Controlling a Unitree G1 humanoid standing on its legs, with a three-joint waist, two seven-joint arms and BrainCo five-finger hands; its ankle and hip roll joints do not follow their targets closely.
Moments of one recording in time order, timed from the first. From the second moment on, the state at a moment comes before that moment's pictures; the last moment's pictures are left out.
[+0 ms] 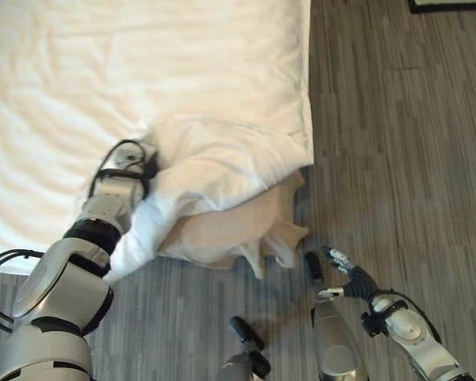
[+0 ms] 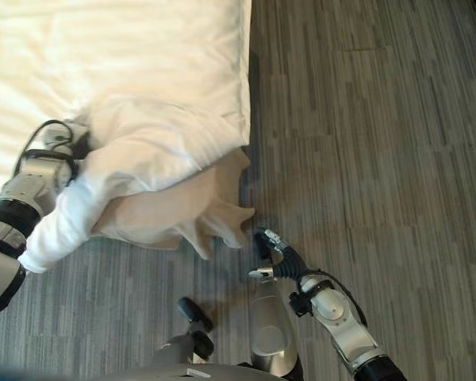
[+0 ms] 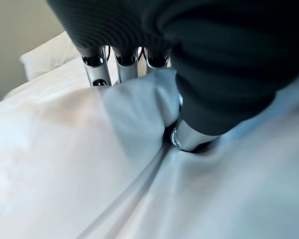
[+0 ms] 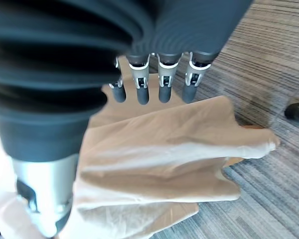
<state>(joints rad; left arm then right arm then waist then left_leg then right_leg) -0.83 0.79 -0.65 0.64 0.76 0.02 0.13 0.11 -0.53 0.36 0.13 0.09 -0.21 0.09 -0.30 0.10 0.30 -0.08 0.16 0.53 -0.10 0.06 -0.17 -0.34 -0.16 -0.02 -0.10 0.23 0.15</state>
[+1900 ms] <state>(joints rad) 0.08 0.34 0.07 0.10 -1.08 -0.29 -0.01 0.11 -0.46 0.29 0.19 0.06 -0.13 -0.09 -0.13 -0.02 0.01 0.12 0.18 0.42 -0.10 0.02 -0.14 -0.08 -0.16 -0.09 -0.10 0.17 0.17</state>
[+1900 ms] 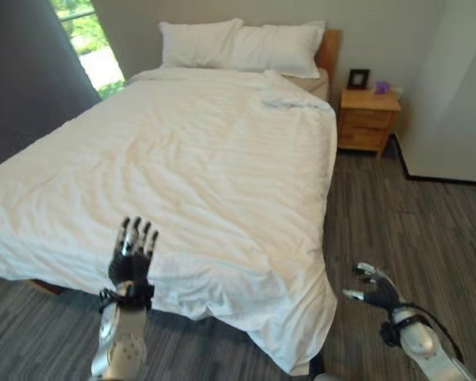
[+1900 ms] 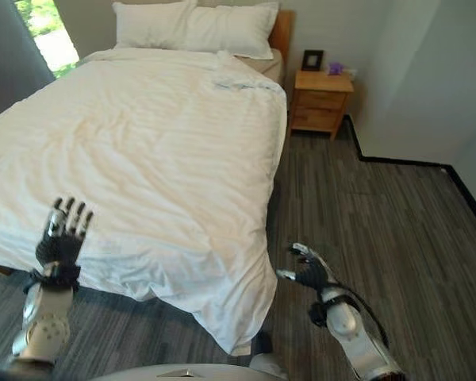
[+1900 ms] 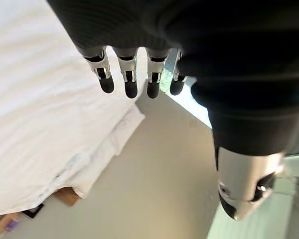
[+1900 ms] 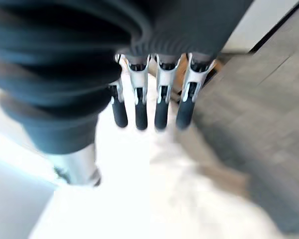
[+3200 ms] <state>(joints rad) -0.64 -0.02 -0.26 0.49 -1.37 -0.38 -0.11 -0.57 0.06 0.31 0.53 1.42 -0.41 0.19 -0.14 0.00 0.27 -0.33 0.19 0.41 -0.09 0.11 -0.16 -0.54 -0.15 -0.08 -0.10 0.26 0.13</state>
